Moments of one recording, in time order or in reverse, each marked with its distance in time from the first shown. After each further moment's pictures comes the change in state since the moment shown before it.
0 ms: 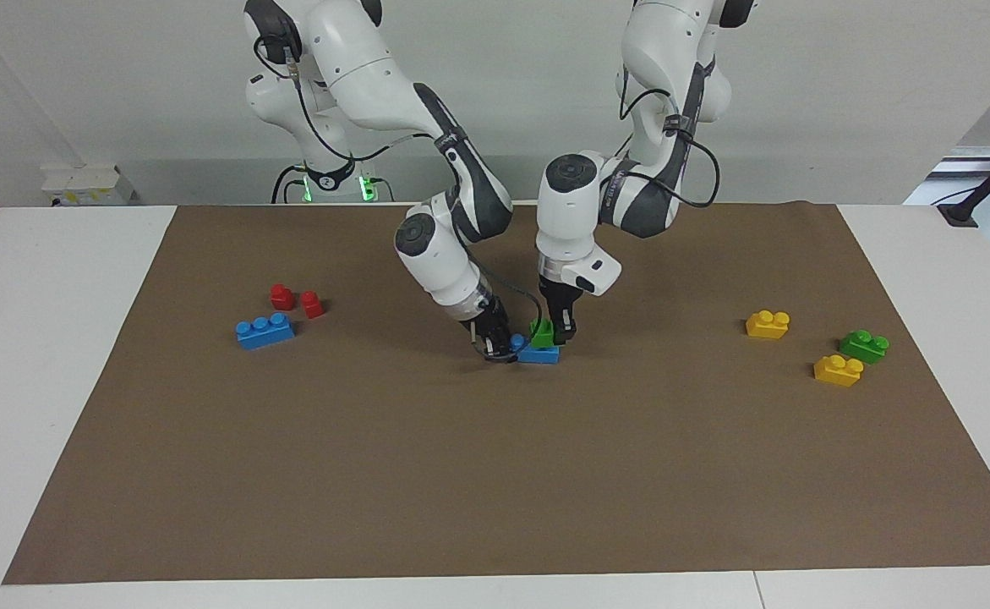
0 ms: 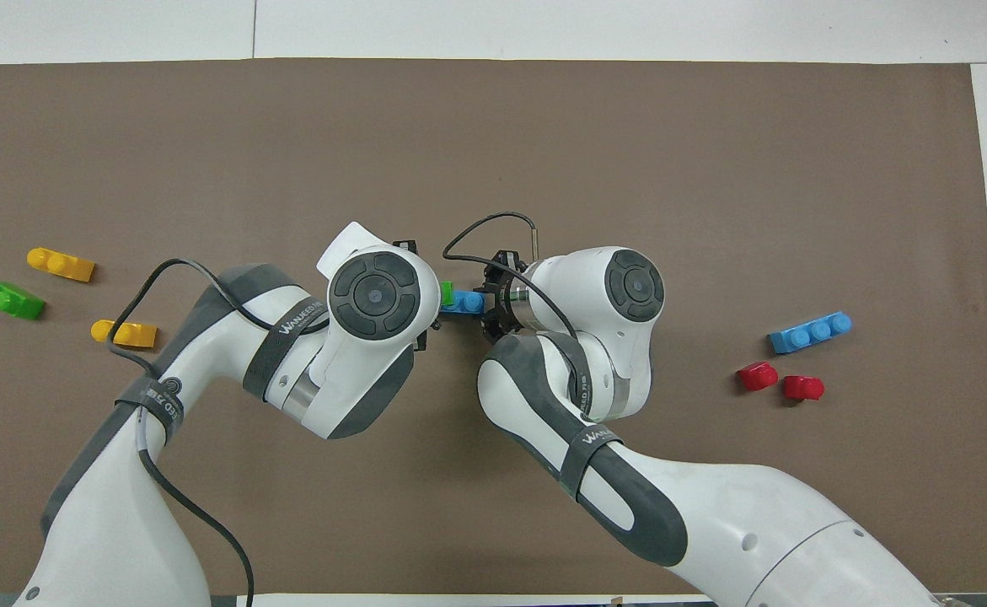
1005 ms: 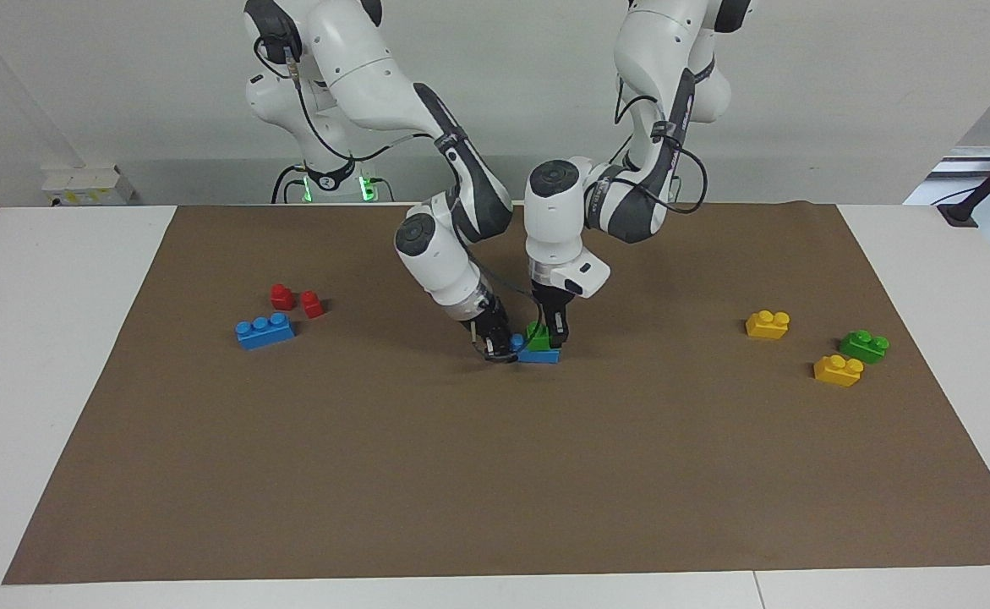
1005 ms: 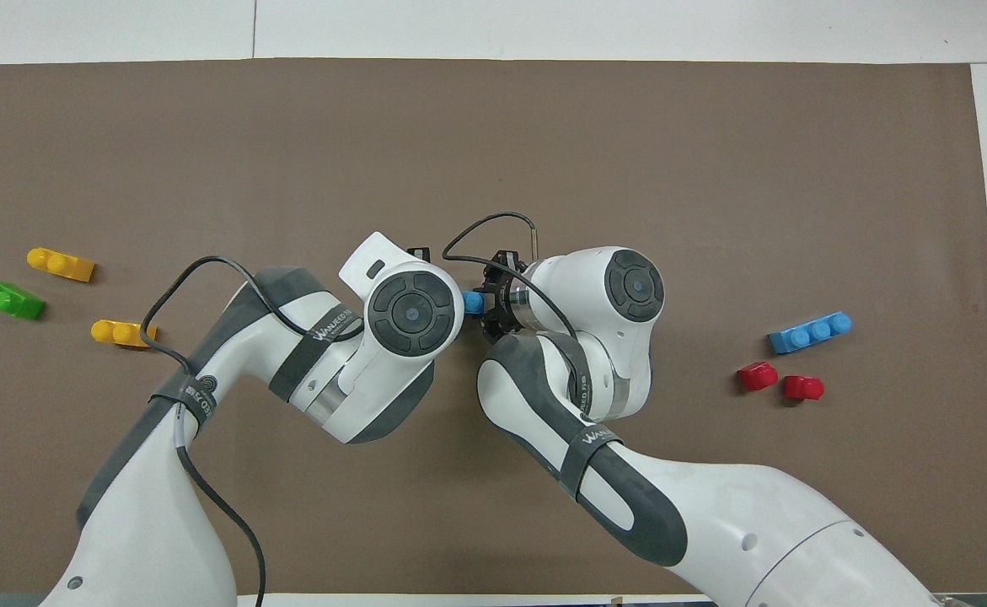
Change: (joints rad) left arm -0.016 0.023 -0.001 0.001 0.089 0.013 -0.066; right arm 0.000 0.000 0.000 0.000 0.000 0.000 -0.005
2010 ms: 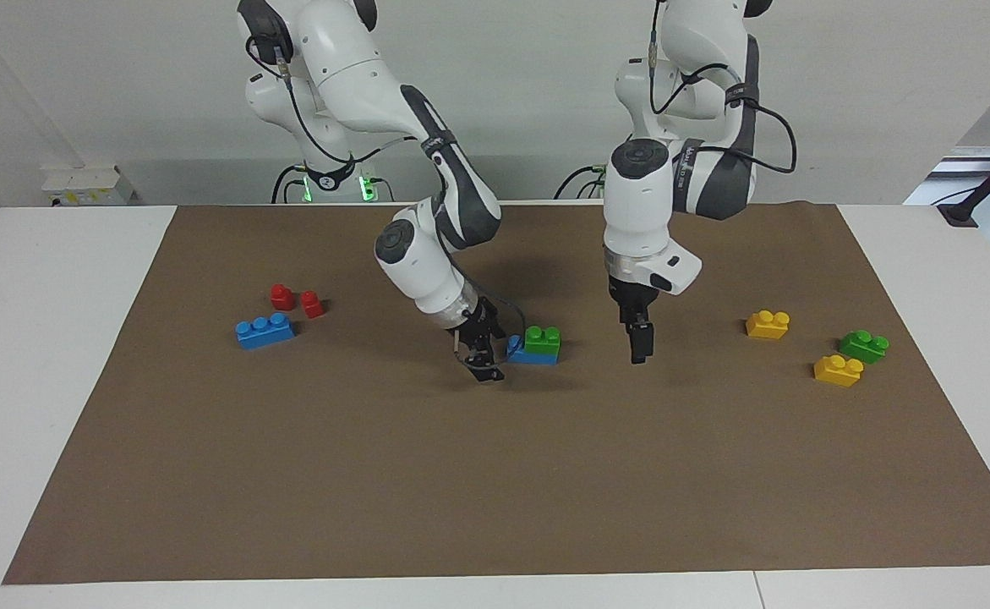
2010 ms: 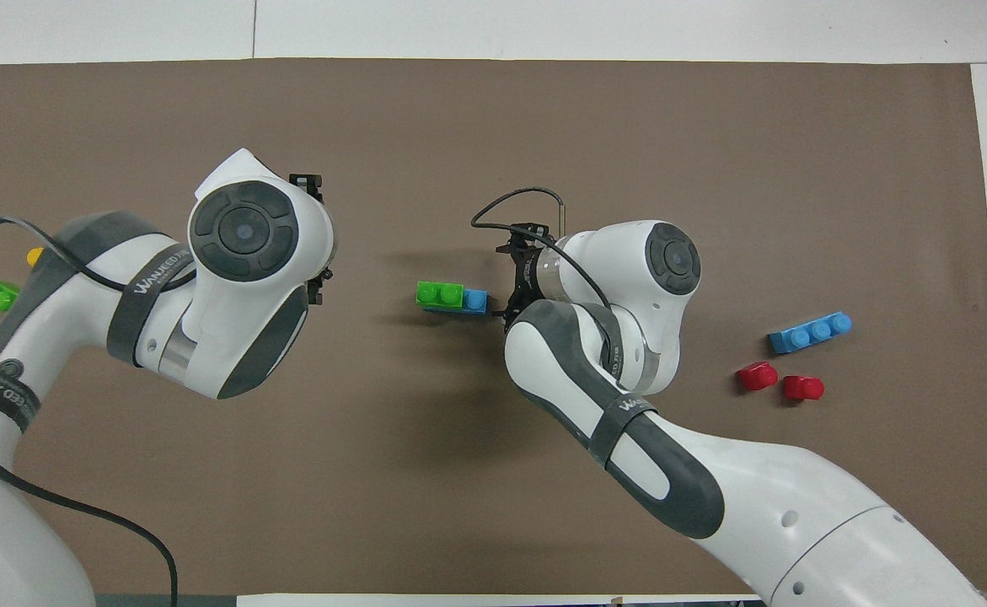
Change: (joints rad) left arm 0.191 -0.099 0.024 0.077 0.030 -0.121 0.316; right arm -0.074 -0.003 -0.006 0.039 0.042 -0.055 -0.055
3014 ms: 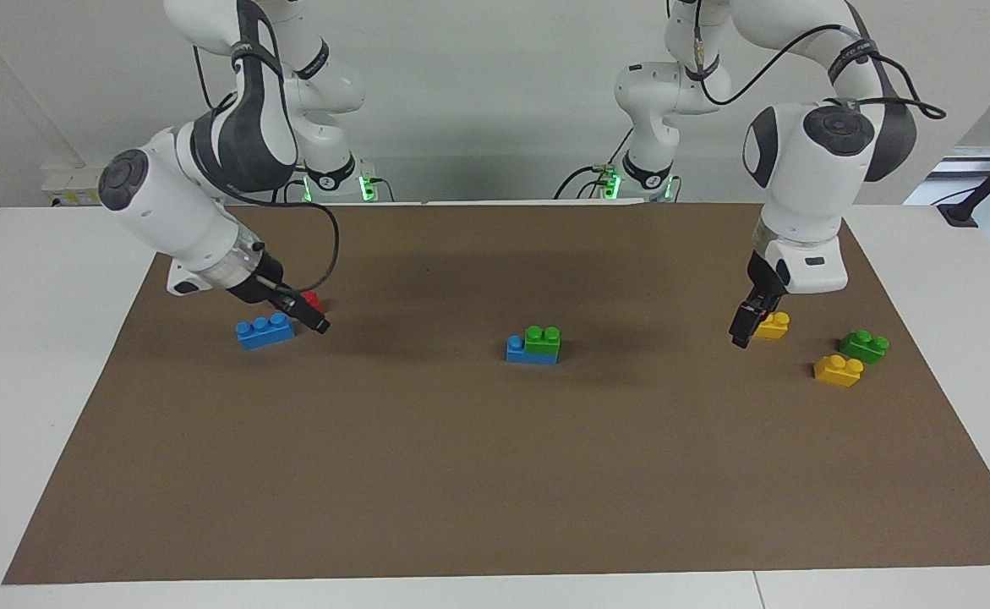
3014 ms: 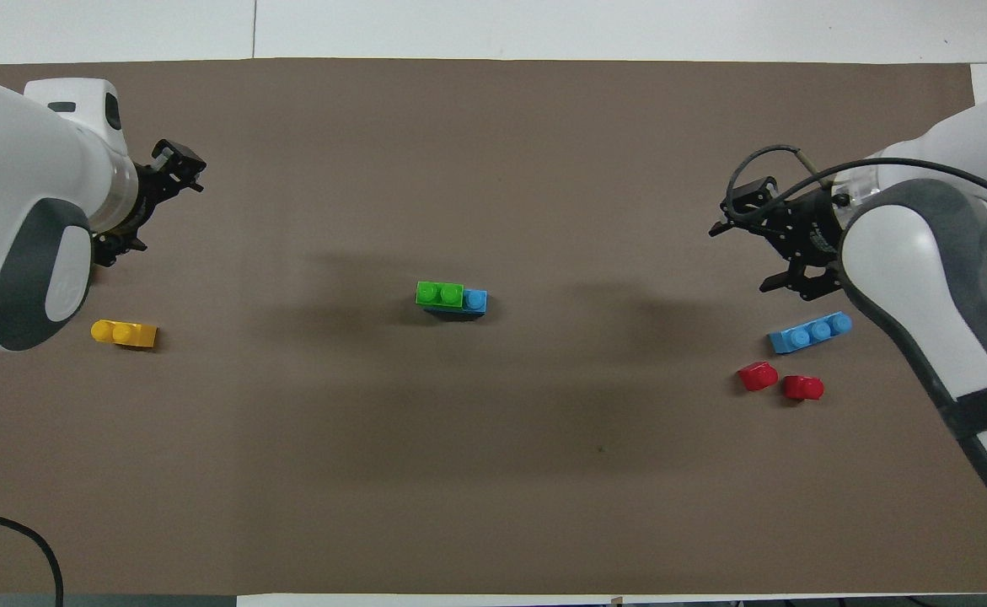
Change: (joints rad) left arm 0.284 -0.037 0.002 0.170 -0.152 -0.260 1.277; right arm -0.500 -0.338 -0.014 0.068 -0.386 -0.738 -1.130
